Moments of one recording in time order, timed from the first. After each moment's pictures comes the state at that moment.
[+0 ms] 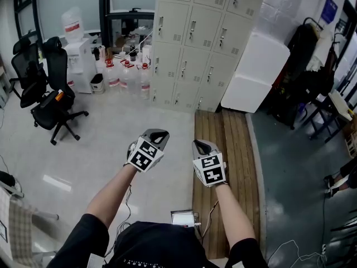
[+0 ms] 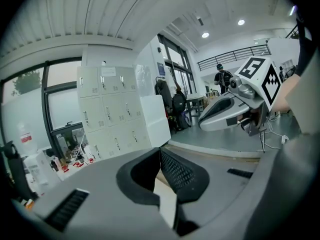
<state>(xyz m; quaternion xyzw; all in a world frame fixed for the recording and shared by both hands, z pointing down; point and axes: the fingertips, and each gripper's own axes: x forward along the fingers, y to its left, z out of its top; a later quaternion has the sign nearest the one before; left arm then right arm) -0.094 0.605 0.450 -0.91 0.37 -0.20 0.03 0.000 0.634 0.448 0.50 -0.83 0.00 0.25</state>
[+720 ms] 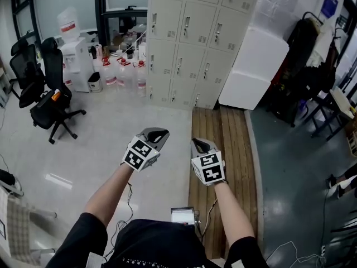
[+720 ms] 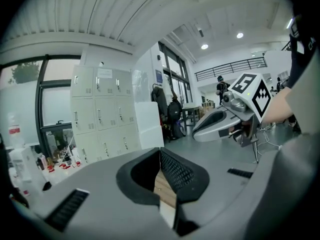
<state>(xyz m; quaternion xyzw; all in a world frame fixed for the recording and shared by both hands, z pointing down) -0.033 0.595 0.450 -0.93 0.34 -0.16 0.02 0.058 0.614 0.462 0.49 -0.84 0.01 0.24</state>
